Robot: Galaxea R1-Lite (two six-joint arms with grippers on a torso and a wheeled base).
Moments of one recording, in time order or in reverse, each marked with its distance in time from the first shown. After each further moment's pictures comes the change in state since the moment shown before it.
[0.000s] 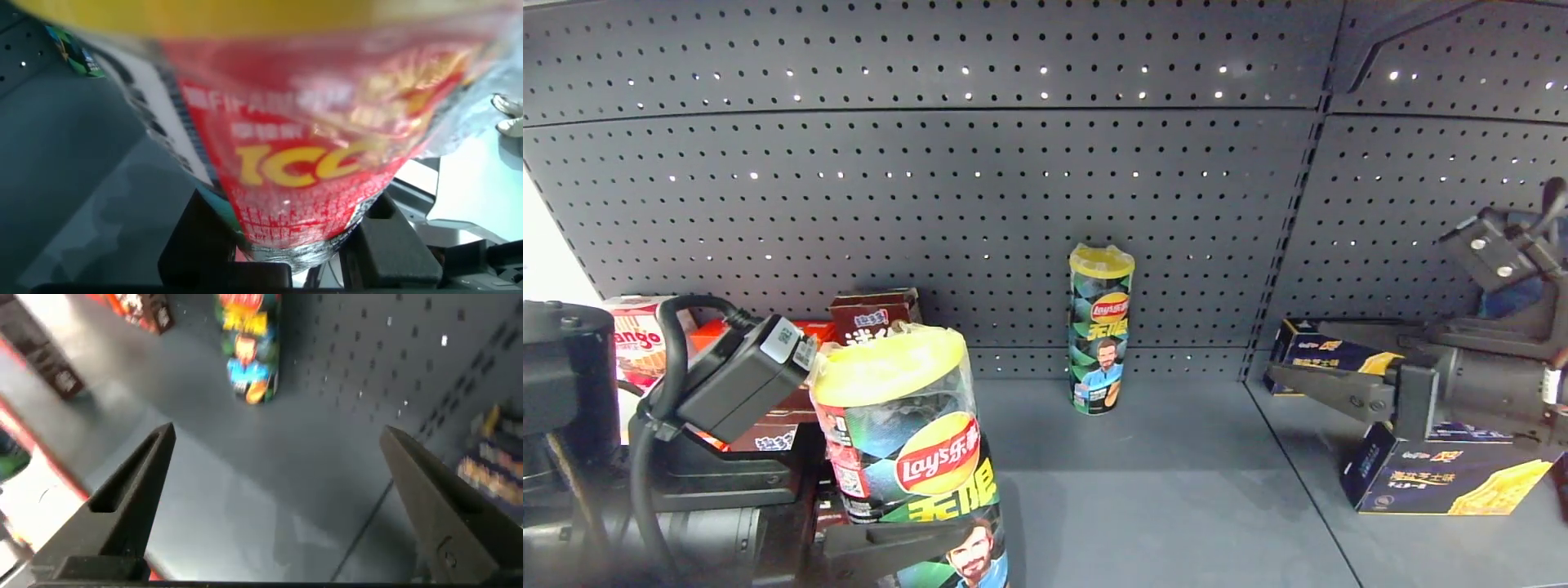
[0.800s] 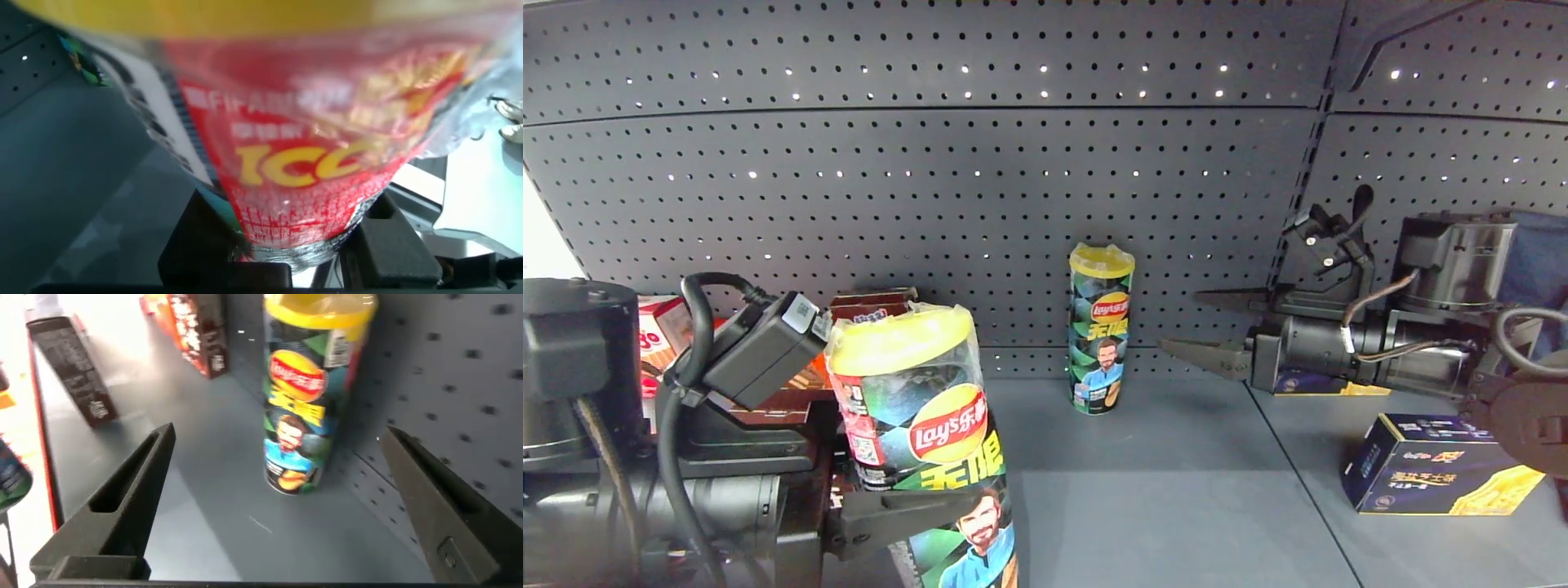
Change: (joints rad) left arm 0.019 0.039 -0.042 -0.007 -0.003 -0.001; right arm 0.018 0.371 -0.138 -0.350 0.298 -0.052
